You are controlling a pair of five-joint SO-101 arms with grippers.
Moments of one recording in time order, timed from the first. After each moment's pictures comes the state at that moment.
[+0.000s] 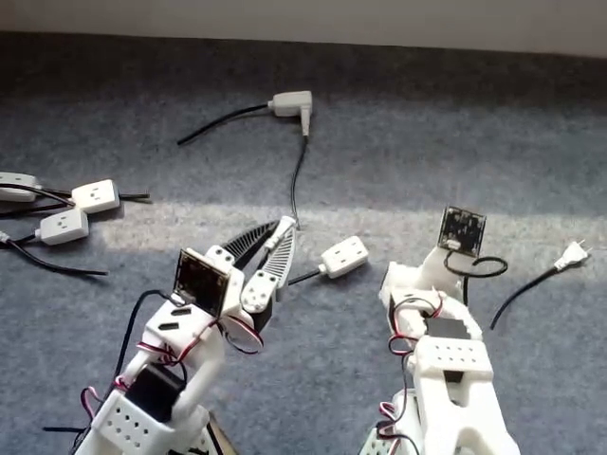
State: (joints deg) left arm 26.1 -96.9 90.2 22.7 5.8; right arm -0.9 -48.4 83.0 20.5 -10.9
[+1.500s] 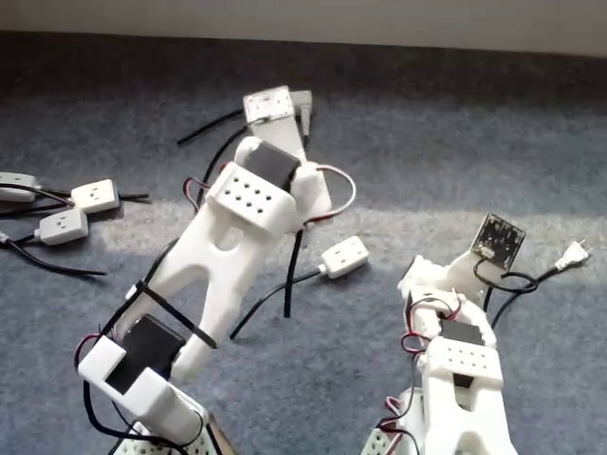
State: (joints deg) left arm 25.9 3.6 -4.2 83.6 46.6; right arm 7.0 -49.4 83.6 18.9 -17.6
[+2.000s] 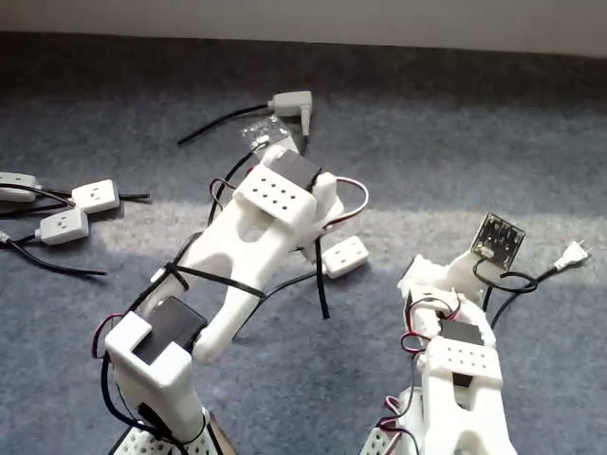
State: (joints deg) left arm 27.0 12.3 -4.4 80.3 64.3; right arm 7.0 -49.4 83.6 18.6 -17.6
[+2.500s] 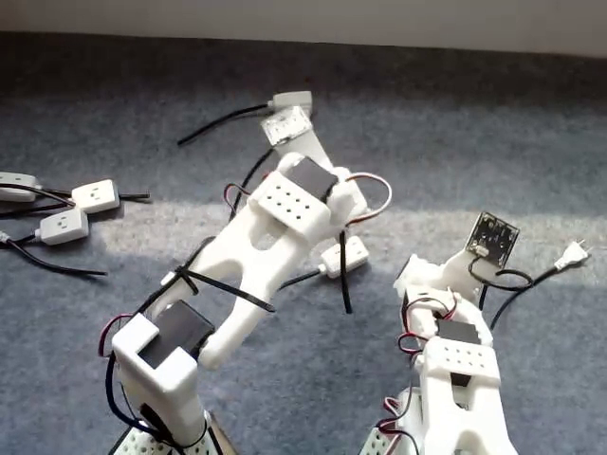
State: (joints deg) left arm 31.2 12.5 -4.1 68.4 64.5; right arm 5.5 -49.4 83.6 18.6 -17.6
